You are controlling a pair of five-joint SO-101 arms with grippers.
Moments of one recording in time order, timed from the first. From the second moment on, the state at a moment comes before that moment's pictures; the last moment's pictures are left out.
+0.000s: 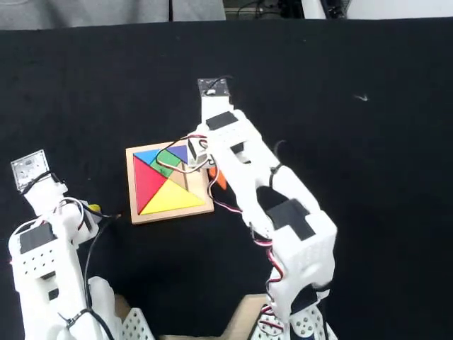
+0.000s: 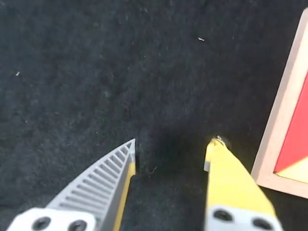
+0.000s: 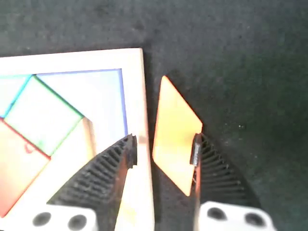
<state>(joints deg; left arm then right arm) -30.8 -54.0 74.1 53.6 -1.5 -26.1 23.0 4.7 61.1 -20.1</state>
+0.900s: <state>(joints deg) -30.6 -54.2 76.4 51.6 -1.6 -21.9 23.9 4.3 63.3 -20.1</state>
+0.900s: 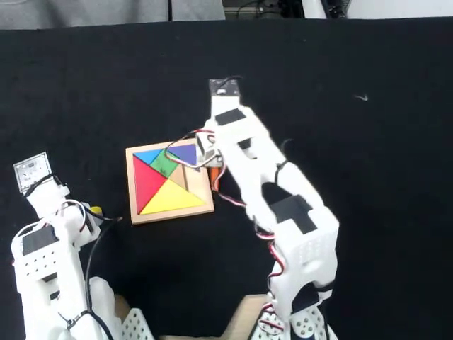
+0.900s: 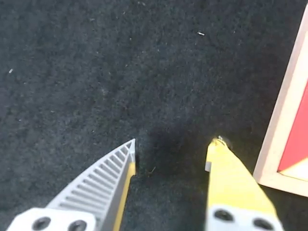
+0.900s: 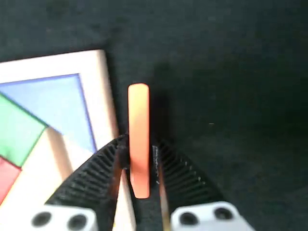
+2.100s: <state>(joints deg) -30.6 -54.2 76.4 51.6 -1.6 -30.8 14.1 14.6 59.0 -16.8</state>
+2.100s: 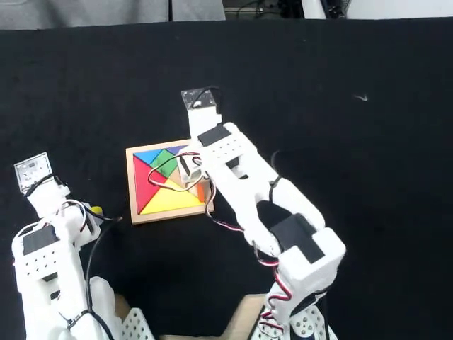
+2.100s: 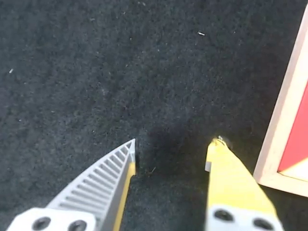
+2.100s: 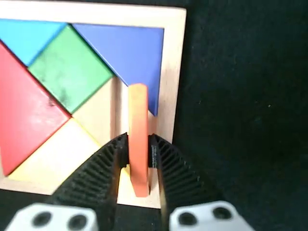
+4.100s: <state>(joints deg) -30.6 -54.5 77.7 50.0 -1.6 -33.1 14.4 13.8 59.6 -13.1</state>
